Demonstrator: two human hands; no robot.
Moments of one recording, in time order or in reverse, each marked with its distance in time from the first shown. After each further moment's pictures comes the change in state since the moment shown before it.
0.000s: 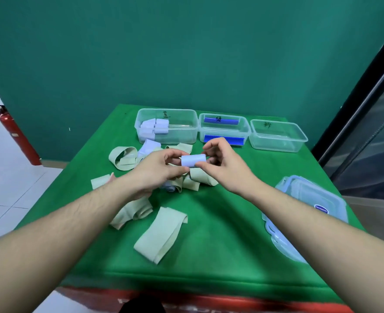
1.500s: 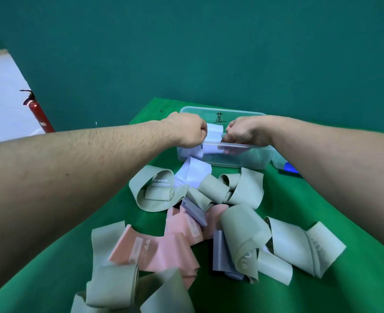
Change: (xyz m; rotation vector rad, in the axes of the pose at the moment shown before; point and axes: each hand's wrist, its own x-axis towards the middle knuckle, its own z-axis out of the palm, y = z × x) left_hand 0.260 -0.078 -0.135 1.188 0.016 -0.003; right_hand 0.325 0.096 0.087 -0.306 -0.430 0.572
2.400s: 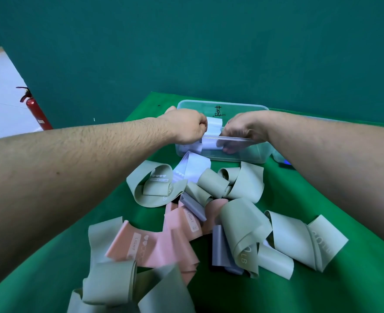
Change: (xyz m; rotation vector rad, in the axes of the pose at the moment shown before) left_hand 0.003 0.000 0.007 -0.032 0.010 0.004; right_hand 0.004 0.003 0.007 -0.038 0.001 0.041
